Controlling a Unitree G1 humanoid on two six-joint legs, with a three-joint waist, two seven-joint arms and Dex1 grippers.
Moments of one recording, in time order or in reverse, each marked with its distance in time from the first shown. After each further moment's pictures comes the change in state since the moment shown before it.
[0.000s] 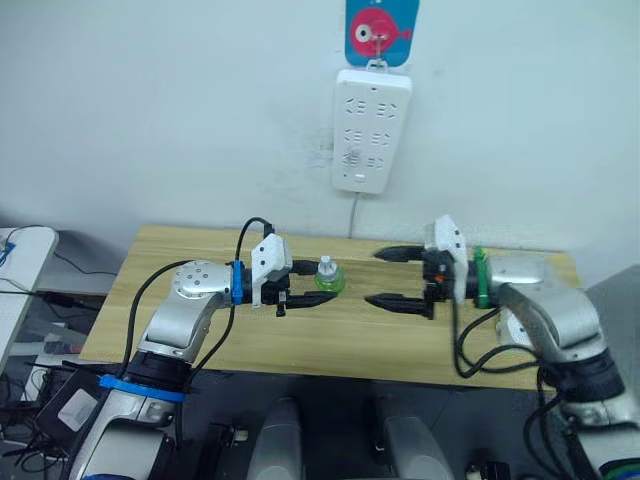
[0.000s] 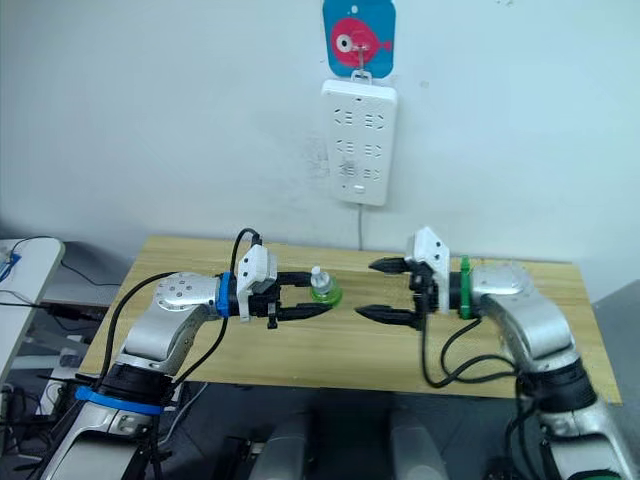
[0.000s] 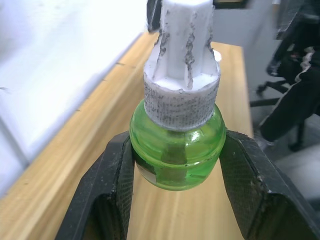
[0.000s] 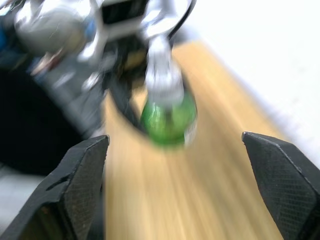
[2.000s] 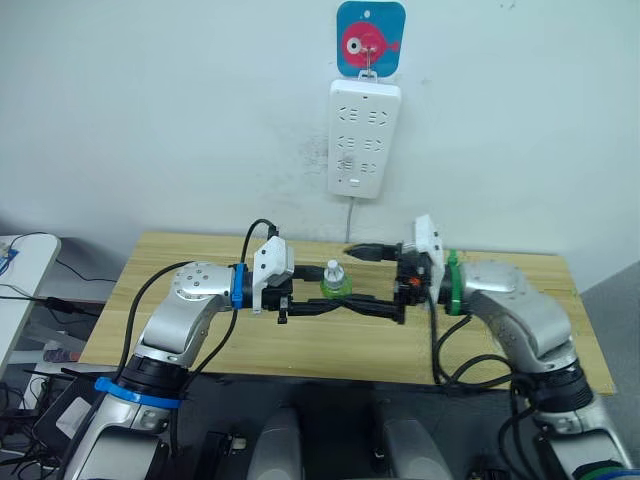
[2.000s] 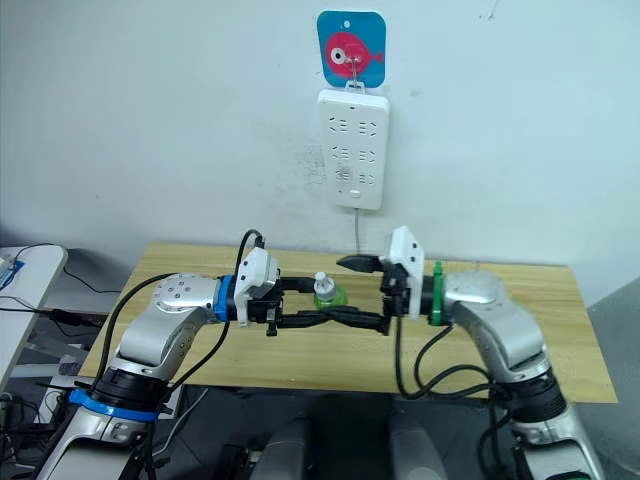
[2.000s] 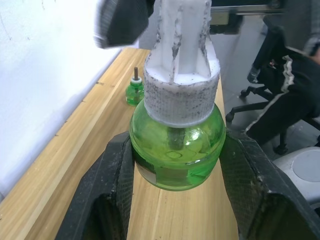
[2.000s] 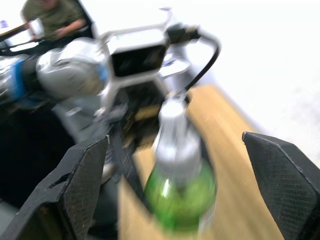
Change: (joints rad) left arm 0.029 0.031 -0.014 -0.108 -0.062 0.068 -0.049; right arm -0.037 0.092 0.083 0.028 0.018 -0.055 -0.028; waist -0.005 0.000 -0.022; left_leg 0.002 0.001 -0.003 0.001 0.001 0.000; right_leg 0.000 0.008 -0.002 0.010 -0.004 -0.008
